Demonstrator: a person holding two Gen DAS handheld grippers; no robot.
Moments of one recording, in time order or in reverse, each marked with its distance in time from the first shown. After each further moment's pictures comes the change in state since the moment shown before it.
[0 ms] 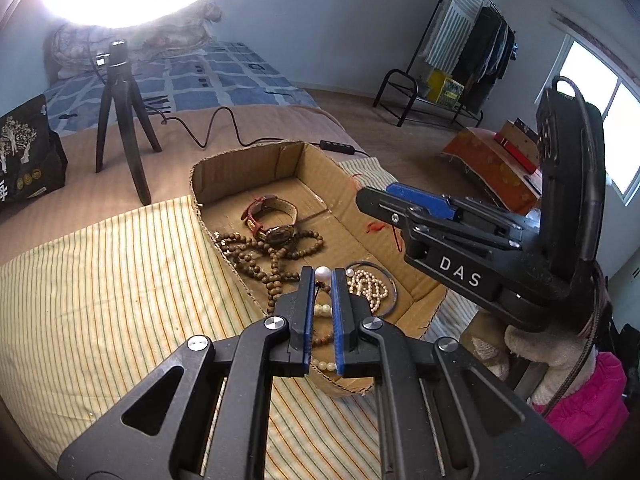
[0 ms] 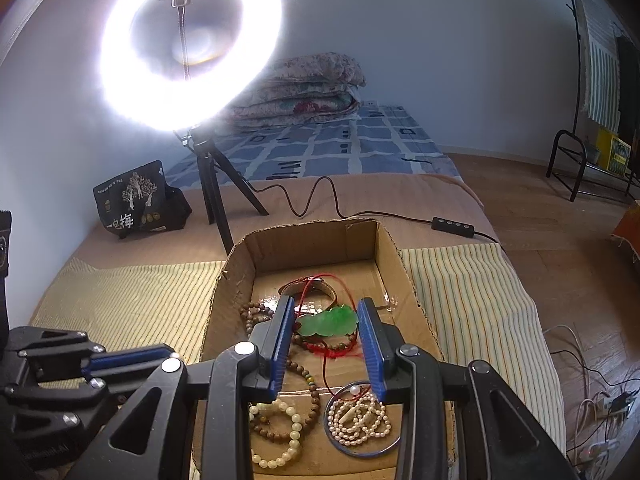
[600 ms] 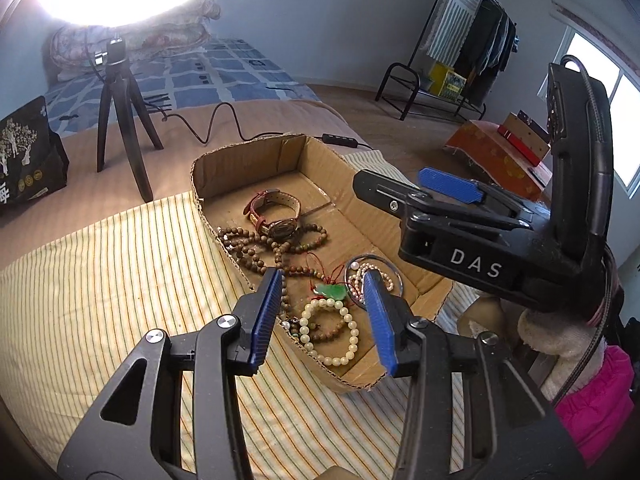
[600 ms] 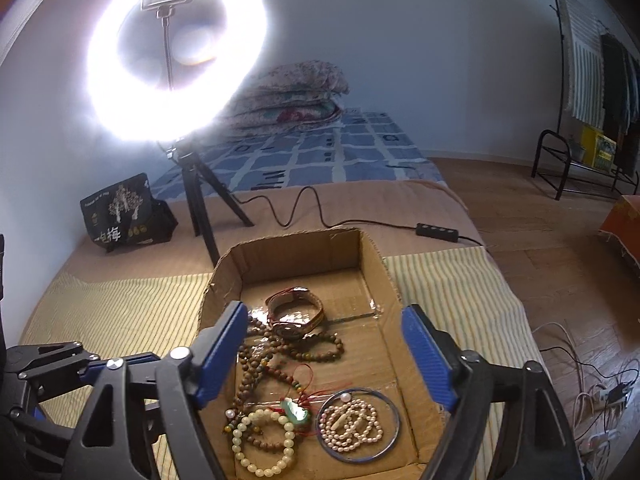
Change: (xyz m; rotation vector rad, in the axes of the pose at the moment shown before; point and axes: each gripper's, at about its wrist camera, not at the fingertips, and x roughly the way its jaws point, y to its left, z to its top) left arm 0.004 -0.002 -0.002 0.018 0.016 0.022; right arm -0.005 -0.002 0.002 0.034 -0.032 -0.059
